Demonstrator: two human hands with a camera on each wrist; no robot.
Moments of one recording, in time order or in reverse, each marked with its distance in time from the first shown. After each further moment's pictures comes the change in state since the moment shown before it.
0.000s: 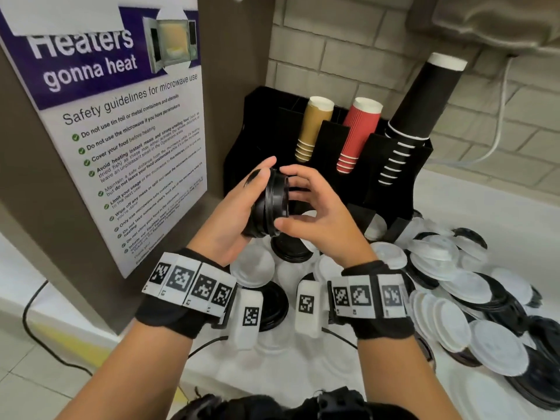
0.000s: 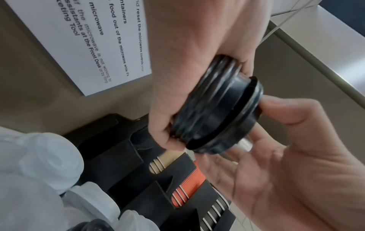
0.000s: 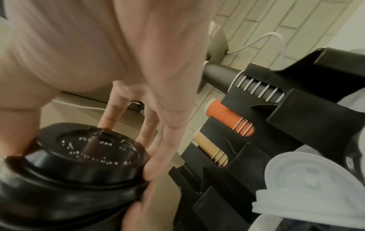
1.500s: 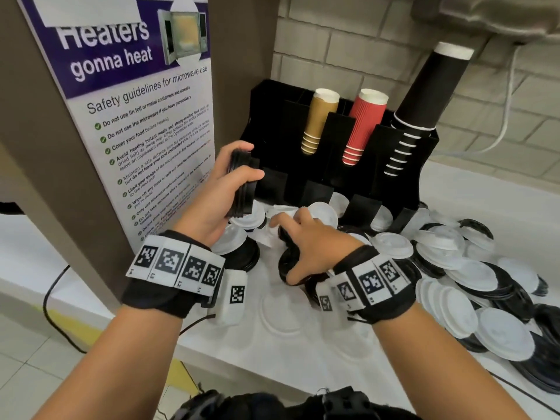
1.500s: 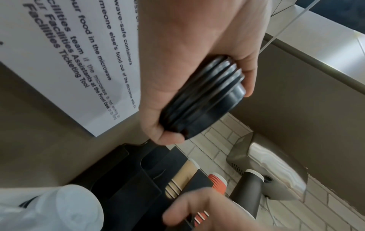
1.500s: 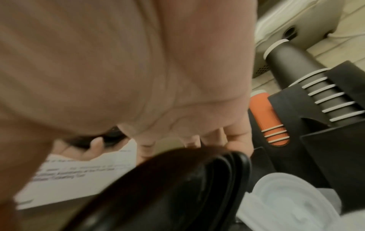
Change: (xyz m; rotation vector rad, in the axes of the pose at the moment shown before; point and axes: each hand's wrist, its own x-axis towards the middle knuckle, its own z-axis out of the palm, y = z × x) left_hand -0.008 0.021 -0.021 0.177 0.143 0.124; right_hand 0.000 0.021 0.016 -1.042 -0.534 0.381
